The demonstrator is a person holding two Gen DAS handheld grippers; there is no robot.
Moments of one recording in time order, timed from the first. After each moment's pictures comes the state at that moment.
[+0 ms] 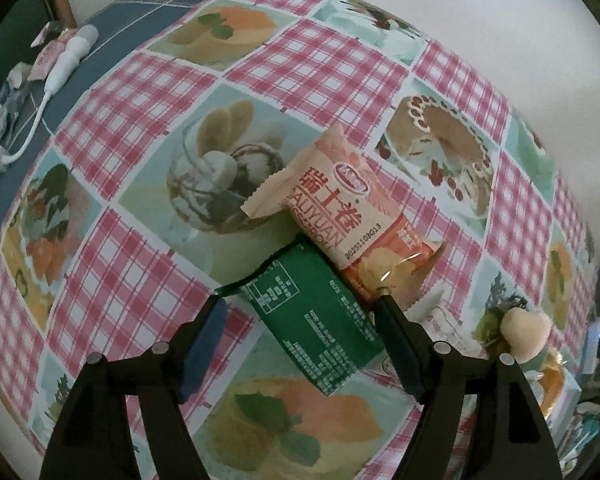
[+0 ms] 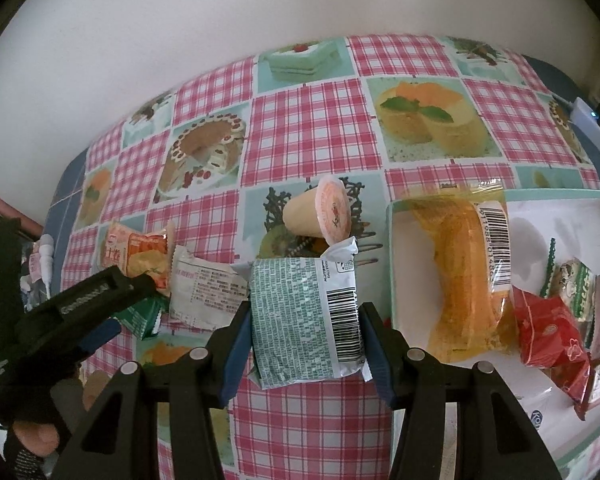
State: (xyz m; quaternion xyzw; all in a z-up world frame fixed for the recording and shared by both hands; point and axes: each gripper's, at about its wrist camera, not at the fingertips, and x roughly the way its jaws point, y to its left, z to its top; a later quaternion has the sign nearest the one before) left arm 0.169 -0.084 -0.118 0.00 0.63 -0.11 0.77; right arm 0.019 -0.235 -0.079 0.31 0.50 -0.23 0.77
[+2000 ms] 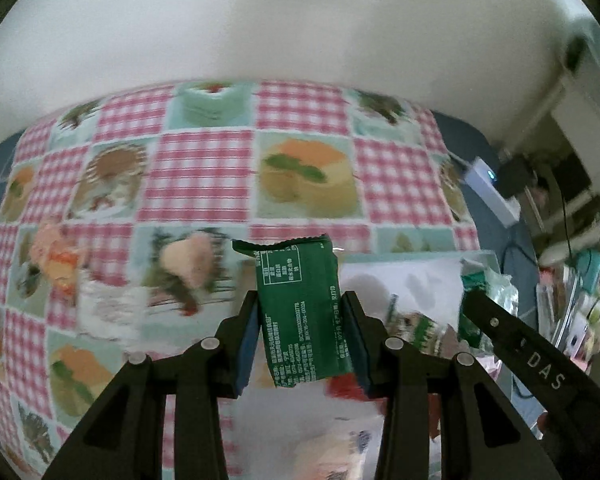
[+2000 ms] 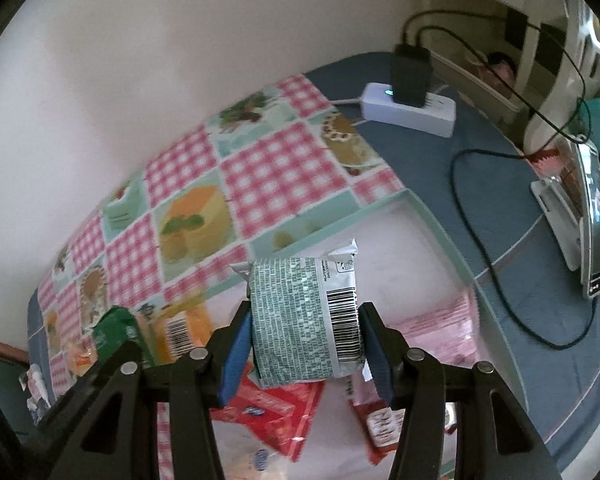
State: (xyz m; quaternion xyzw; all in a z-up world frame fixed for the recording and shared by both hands) left arm -0.010 -0.279 -0.026 0.16 0.53 -0.36 0.76; right arm -0.145 -0.391 -0.040 0.40 0.42 -0.39 0.72
